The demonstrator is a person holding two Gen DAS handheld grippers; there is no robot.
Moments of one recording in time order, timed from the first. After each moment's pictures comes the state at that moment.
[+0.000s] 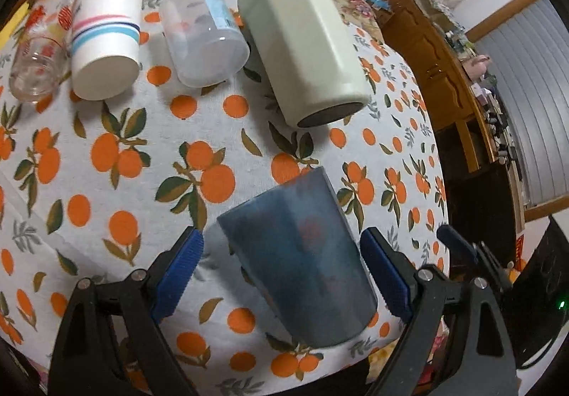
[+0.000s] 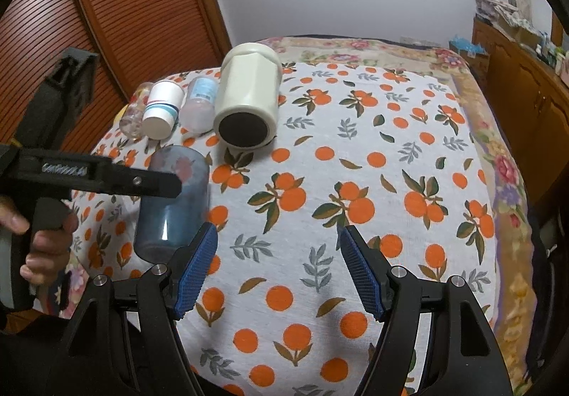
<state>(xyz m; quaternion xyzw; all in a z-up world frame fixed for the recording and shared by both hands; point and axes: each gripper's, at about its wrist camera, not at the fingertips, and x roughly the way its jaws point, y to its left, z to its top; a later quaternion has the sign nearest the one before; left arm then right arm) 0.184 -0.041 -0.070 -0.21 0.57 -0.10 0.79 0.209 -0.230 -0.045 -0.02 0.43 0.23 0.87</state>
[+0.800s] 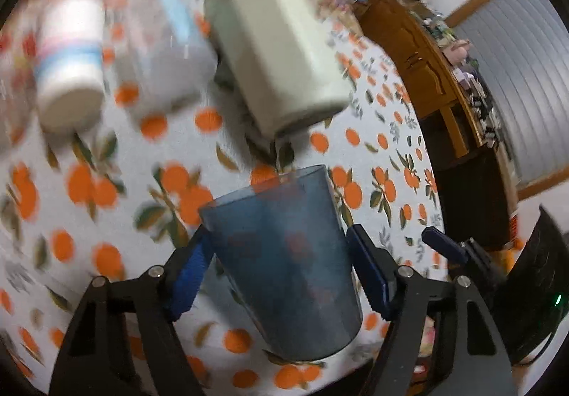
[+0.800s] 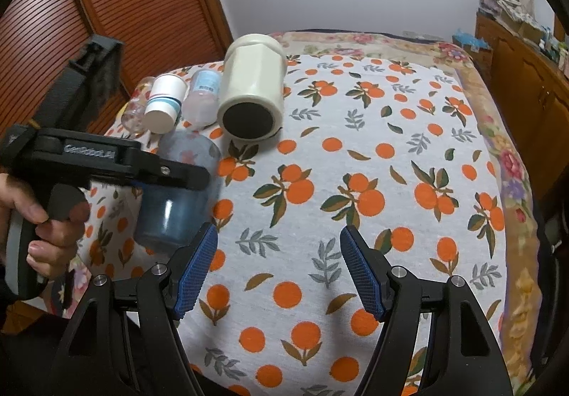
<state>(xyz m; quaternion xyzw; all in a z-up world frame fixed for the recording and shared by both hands) 0.193 -0.045 -0.063 -0.17 0.55 -0.15 0.81 0.208 -0.227 -0.052 -0.02 0.44 0.24 0.87</state>
